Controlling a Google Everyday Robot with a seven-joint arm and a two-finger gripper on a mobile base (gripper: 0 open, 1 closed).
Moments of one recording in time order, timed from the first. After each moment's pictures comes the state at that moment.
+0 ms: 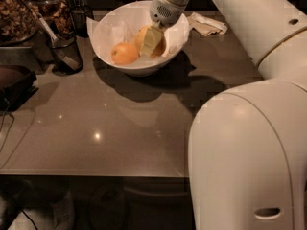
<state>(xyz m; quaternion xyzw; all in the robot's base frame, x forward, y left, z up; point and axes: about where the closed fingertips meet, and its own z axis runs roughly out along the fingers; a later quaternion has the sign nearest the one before) 0.695 -0.008 0.921 -0.58 0.78 0.09 0.19</state>
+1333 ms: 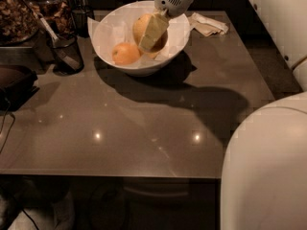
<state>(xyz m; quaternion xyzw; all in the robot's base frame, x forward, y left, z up) 0.650 -0.006 0.969 -0.59 0.76 0.13 0.23</state>
